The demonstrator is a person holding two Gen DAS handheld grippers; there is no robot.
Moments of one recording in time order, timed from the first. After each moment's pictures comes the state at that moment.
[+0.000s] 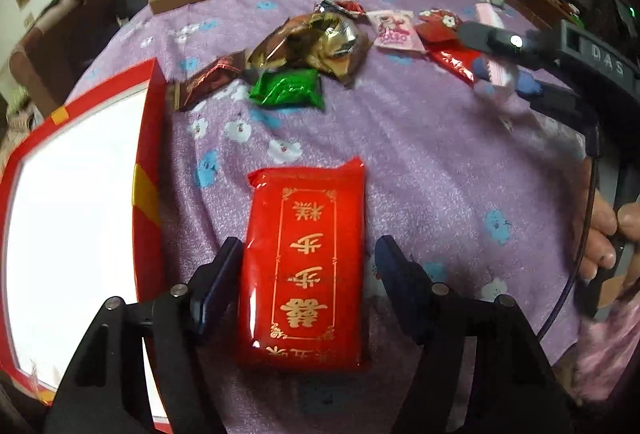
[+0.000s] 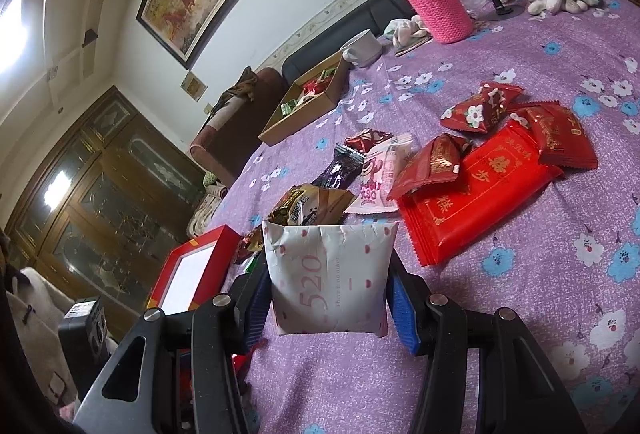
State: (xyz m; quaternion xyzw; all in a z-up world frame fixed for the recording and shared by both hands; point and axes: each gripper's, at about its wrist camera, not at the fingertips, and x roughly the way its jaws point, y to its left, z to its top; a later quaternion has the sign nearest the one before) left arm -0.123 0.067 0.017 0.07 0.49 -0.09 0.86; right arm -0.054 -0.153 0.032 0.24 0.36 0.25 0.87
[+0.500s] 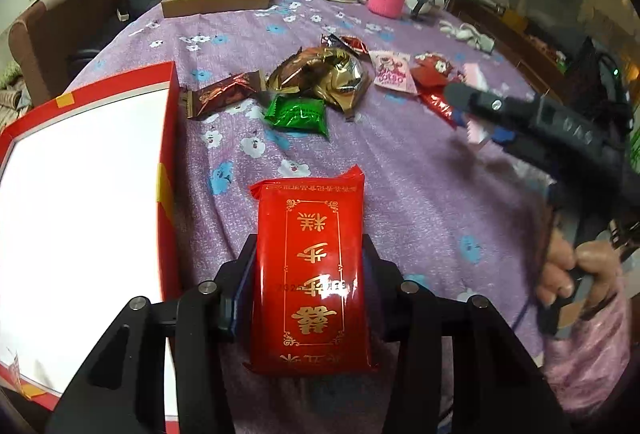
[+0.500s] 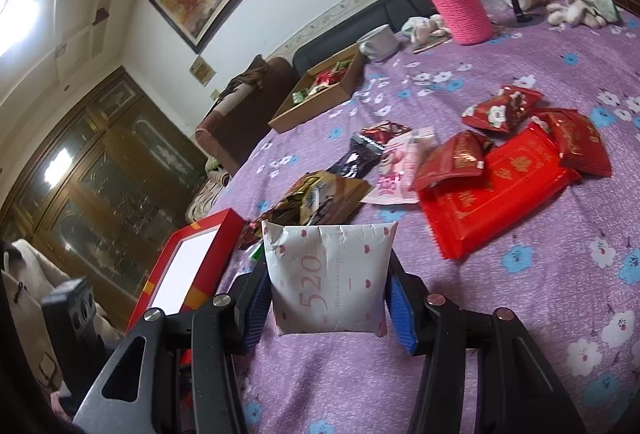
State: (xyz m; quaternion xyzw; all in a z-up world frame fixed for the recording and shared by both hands) left arm -0.131 0.097 0.033 -0.01 0.46 -0.12 0.88; right arm -0.061 -0.135 0.036 0.21 0.36 0.26 0.87
